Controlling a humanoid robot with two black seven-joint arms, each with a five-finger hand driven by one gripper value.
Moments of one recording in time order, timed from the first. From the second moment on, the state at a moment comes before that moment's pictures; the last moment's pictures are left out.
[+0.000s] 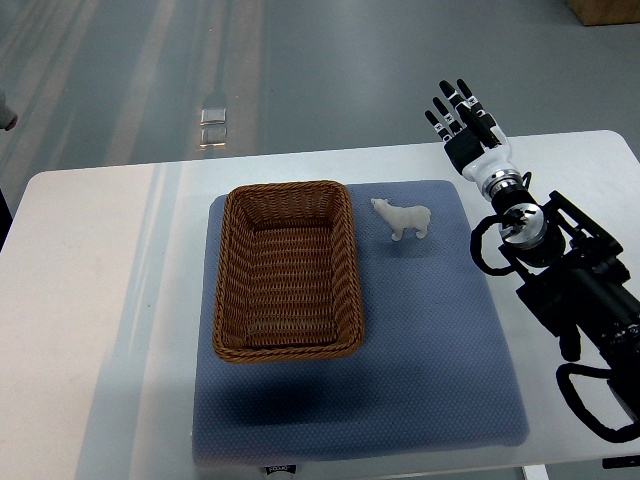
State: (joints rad) left arm 0.03 0.00 -0.03 -0.21 0.01 -0.07 0.03; right arm 0.75 0.00 1.18 0.54 -0.14 0.19 0.22
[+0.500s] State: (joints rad) left arm 0.03 0.00 -0.02 -0.21 0.01 -0.07 0.03; right arm 0.76 0.00 1.13 0.55 -0.15 0.19 0.22
